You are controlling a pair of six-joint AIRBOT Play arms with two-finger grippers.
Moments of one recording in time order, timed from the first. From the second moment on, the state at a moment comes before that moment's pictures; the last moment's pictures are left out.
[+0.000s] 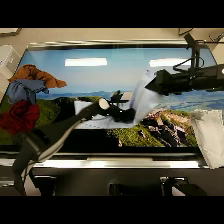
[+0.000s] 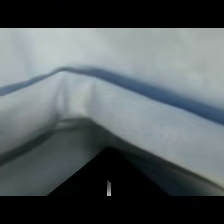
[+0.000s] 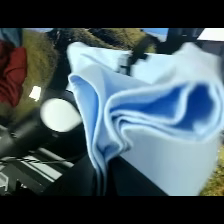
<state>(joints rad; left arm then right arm) -0.71 -2.00 1.60 0.58 -0.75 -1.66 0.04 -1.15 1.47 -0.85 1.38 1.59</state>
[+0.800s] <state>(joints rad) -0.13 -1.56 1.61 1.13 -1.21 -1.57 0.48 -1.58 1.47 -0.73 0.92 1.71</state>
